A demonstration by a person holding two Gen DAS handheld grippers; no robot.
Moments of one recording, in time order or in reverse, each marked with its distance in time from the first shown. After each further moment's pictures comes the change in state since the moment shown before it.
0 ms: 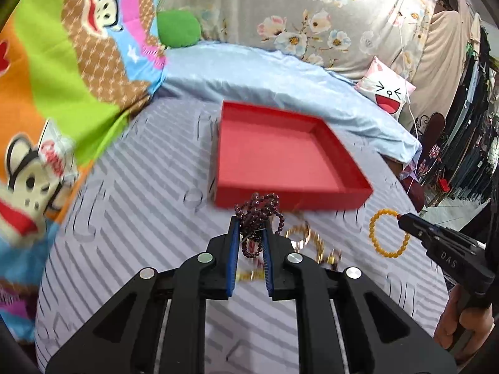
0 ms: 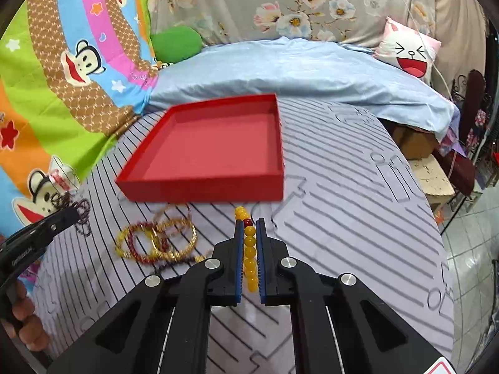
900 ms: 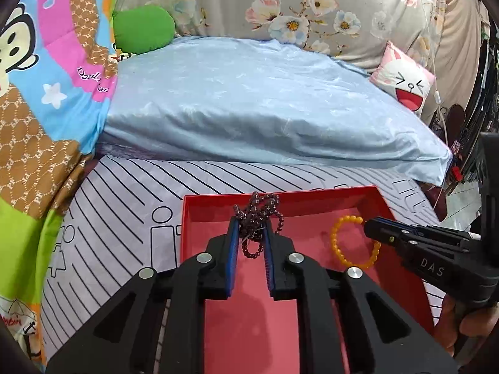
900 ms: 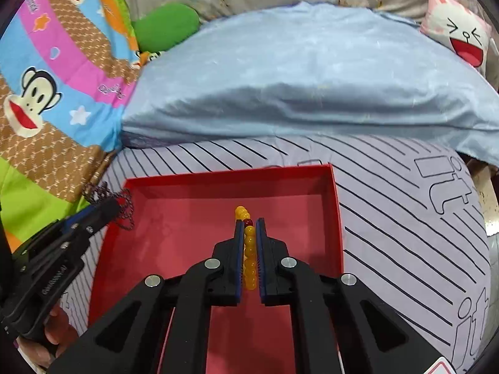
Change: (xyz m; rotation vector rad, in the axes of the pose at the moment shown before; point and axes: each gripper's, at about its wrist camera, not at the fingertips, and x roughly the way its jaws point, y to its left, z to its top) left arm 0.214 -0.004 0.164 0.091 0.078 0.022; right arm 0.214 0.004 0.167 0.064 0.203 0.095
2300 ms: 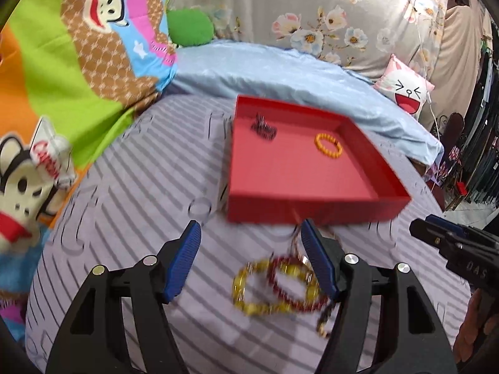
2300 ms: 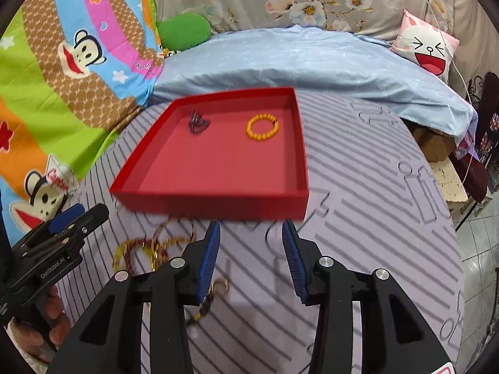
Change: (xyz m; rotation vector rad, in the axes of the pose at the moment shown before) left arm -0.153 0.002 -0.191 -0.107 -0.074 0.071; right arm -0.139 0.015 -0.199 -0.100 -0.116 -0.075
